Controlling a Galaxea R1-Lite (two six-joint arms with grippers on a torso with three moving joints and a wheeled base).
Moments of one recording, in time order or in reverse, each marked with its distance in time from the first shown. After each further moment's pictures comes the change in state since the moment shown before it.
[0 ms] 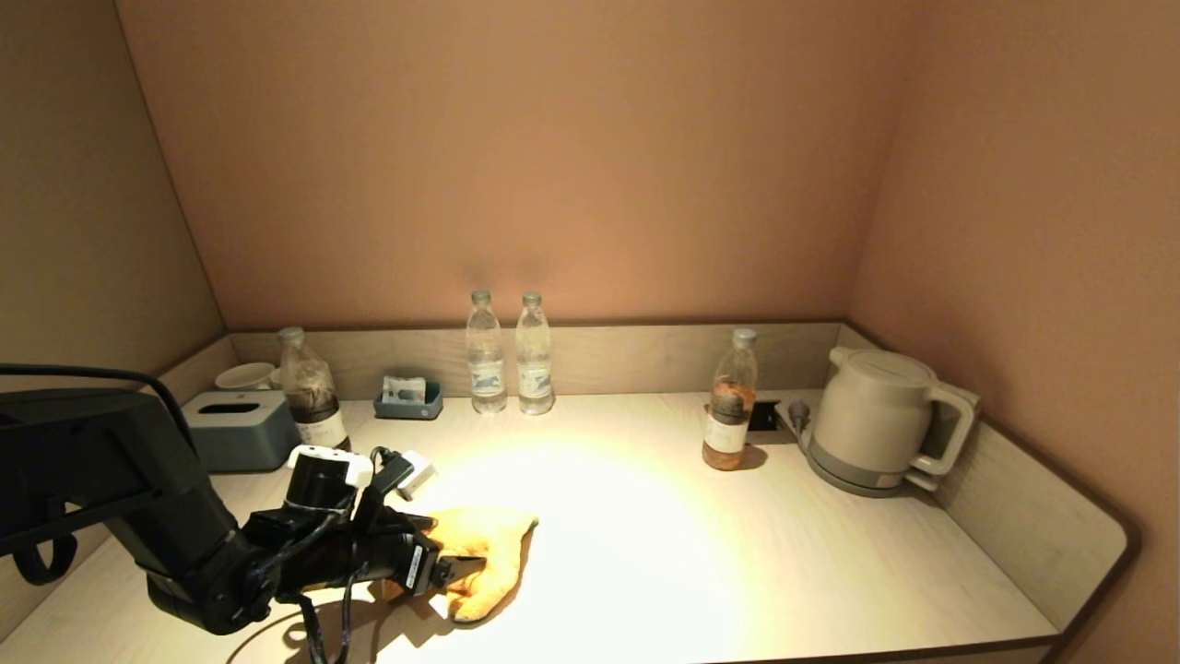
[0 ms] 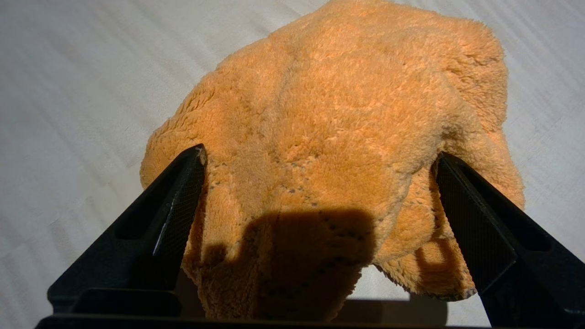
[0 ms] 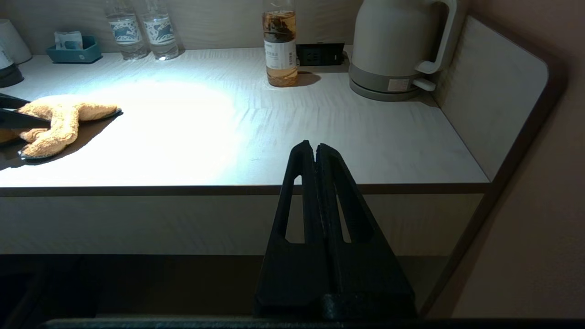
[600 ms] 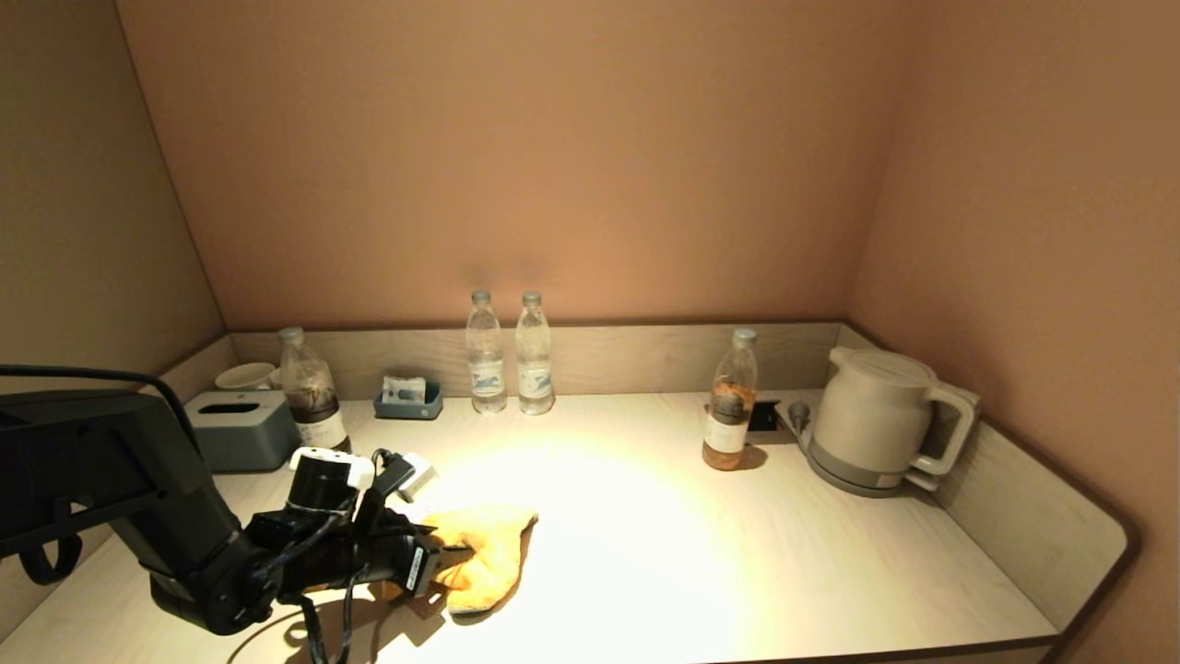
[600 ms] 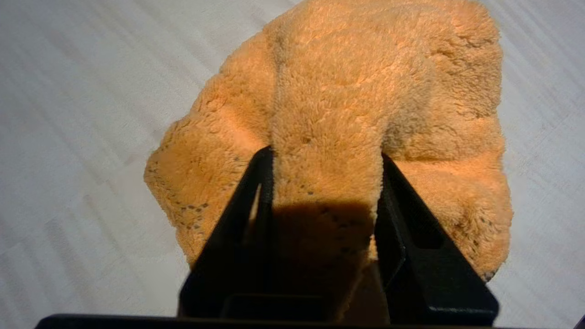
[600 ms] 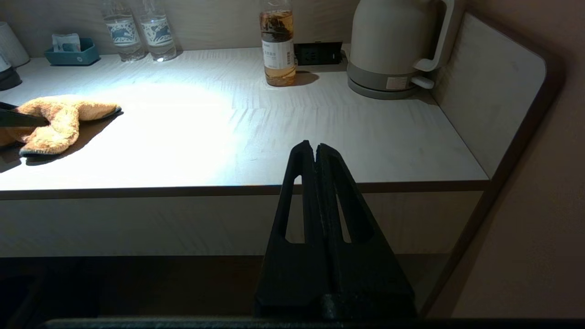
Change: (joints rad) left arm 0.000 0.009 -0.002 0.000 0.002 0.002; right arm 0.000 0.000 0.001 0.001 -0.008 0.010
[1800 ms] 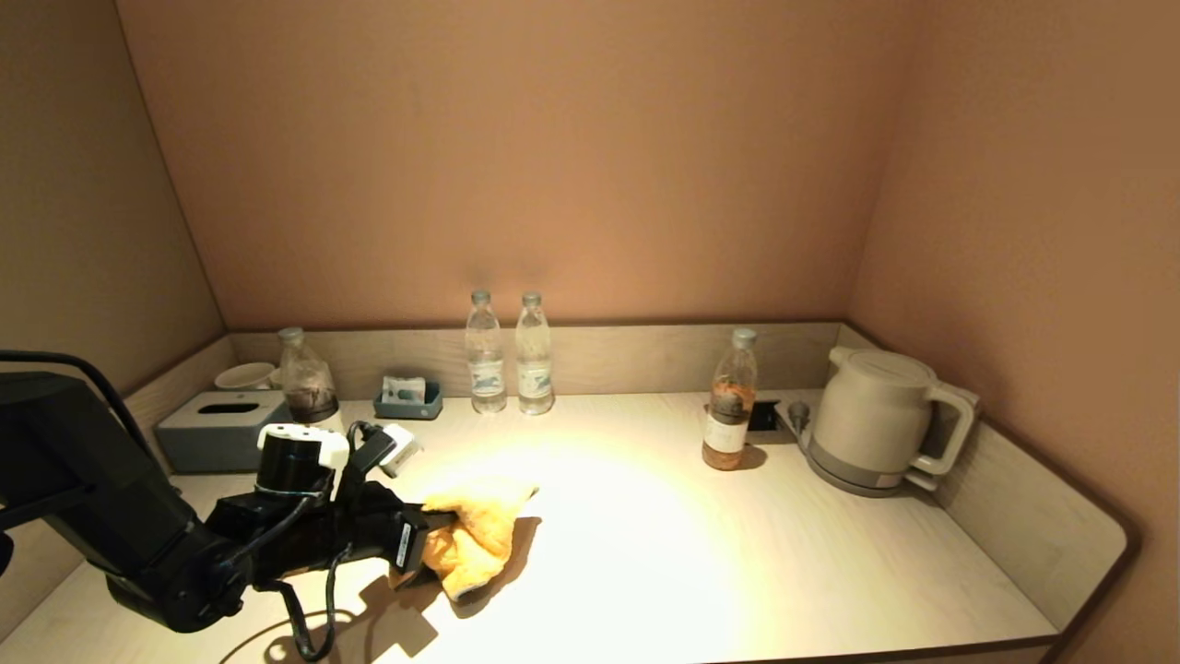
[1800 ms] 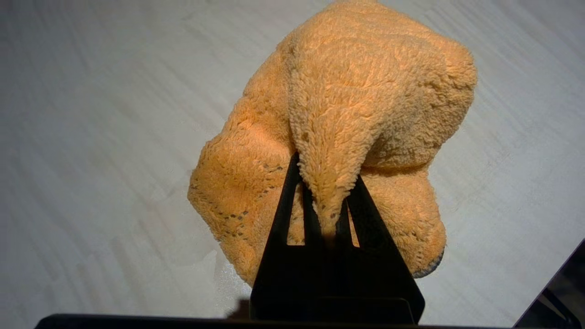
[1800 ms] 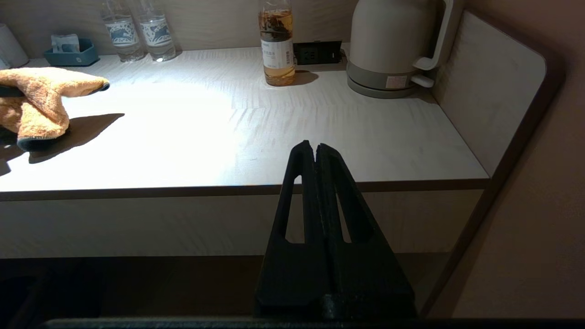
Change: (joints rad) left arm 0.000 -0.125 0.041 -0.033 0.006 -0.006; right arm 0.000 0.000 0.003 -0.002 -0.005 0.005
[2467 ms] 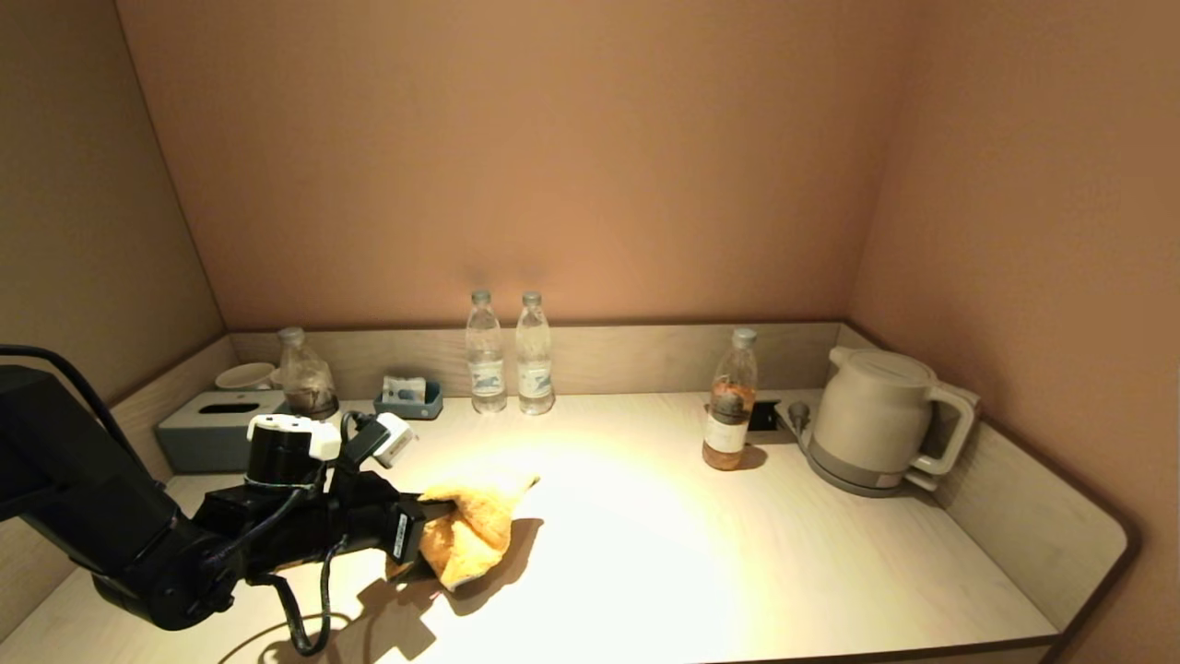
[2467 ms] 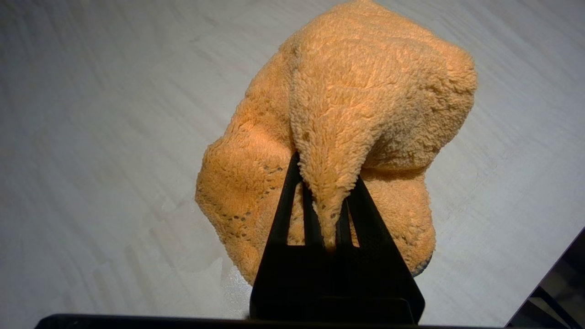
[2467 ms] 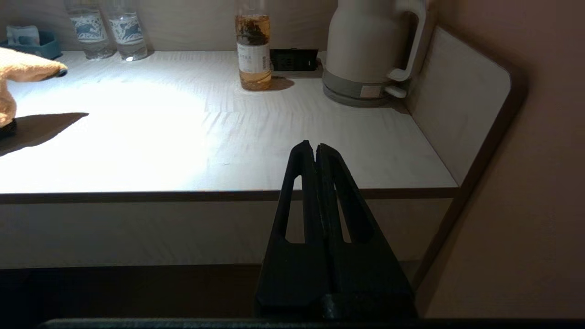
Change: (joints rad) left arm 0.000 -0.034 0.002 -0.001 0.000 0.000; right arm 0.000 0.000 0.066 -0.086 -0.052 -0.070
